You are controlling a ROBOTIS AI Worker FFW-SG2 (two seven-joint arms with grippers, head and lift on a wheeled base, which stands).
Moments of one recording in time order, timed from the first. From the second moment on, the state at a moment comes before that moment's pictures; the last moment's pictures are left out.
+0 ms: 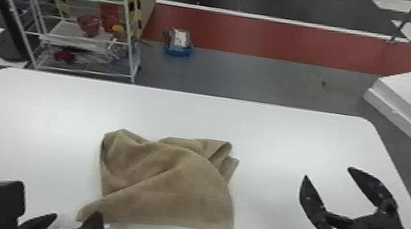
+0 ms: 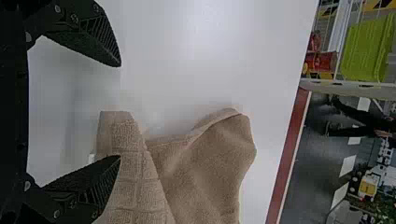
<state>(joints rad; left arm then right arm) 0.67 0.00 0.12 -2.39 0.30 0.86 0.10 0.55 -0.15 -0.16 -2.11 -0.07 0.06 0.36</state>
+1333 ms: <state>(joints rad) 0.62 0.00 0.18 -2.40 0.33 0.85 0.16 0.49 -0.15 -0.10 -2.11 -0.03 0.14 0.36</state>
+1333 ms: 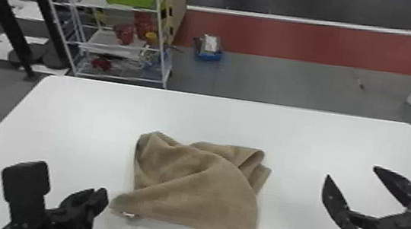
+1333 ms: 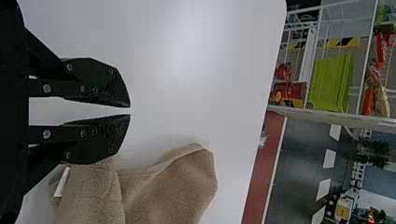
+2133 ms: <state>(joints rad) 0.62 0.00 0.15 -2.34 0.29 0.79 0.03 0.49 -0.15 -0.09 -2.15 -0.04 0.20 0.36</state>
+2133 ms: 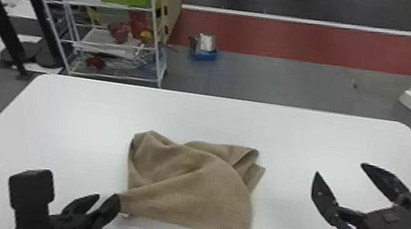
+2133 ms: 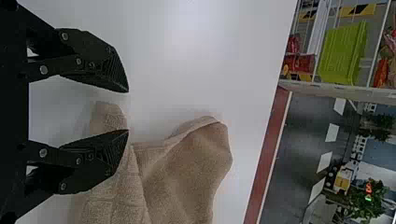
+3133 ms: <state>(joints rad) 0.64 0.00 0.10 -2.30 0.21 0.69 0.03 0.54 -0.15 -0.18 -2.05 -0.14 0.05 0.41</state>
